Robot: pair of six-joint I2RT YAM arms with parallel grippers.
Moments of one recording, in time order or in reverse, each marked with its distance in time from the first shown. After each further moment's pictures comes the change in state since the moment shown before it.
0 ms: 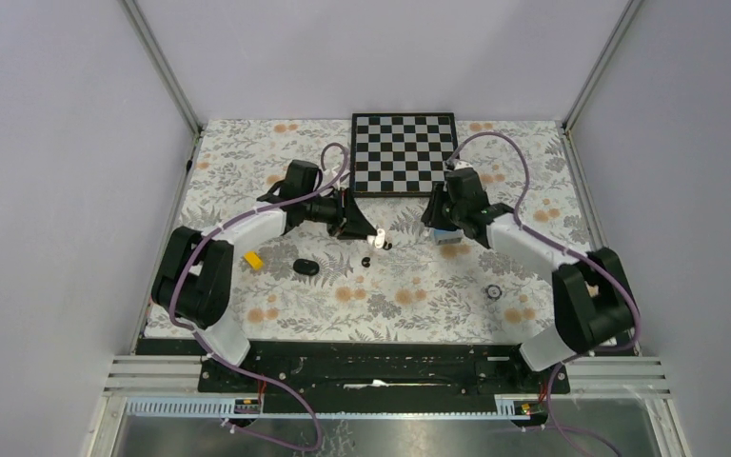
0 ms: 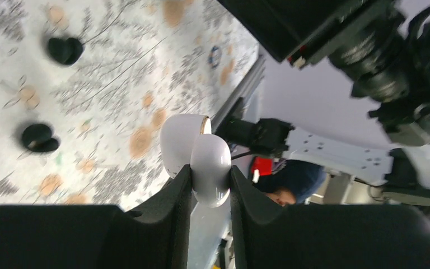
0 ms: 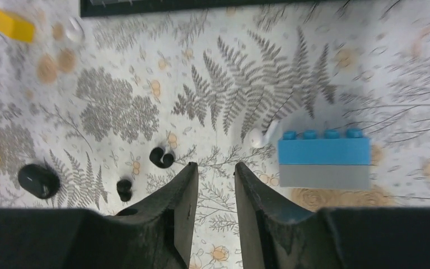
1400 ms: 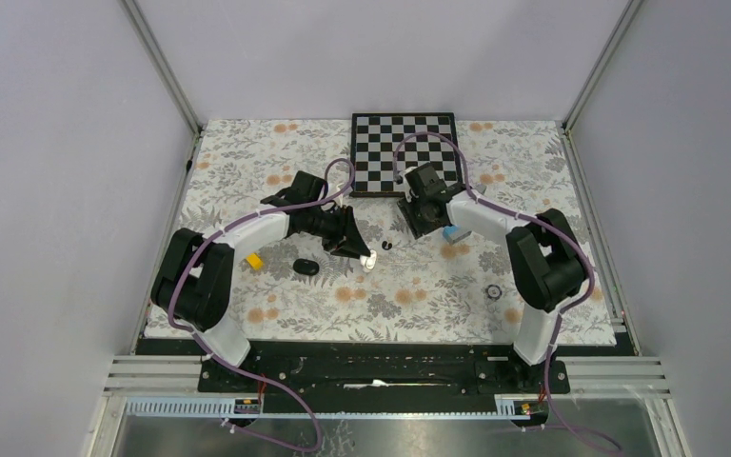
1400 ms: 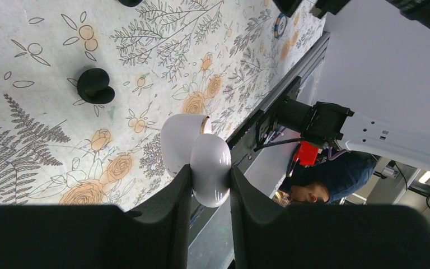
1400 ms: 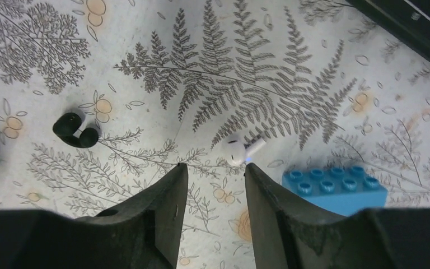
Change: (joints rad) left arm -0.034 -0.035 -0.011 -0.325 -0.136 0.271; right arm 0.113 0.370 0.323 -0.320 0.082 -0.468
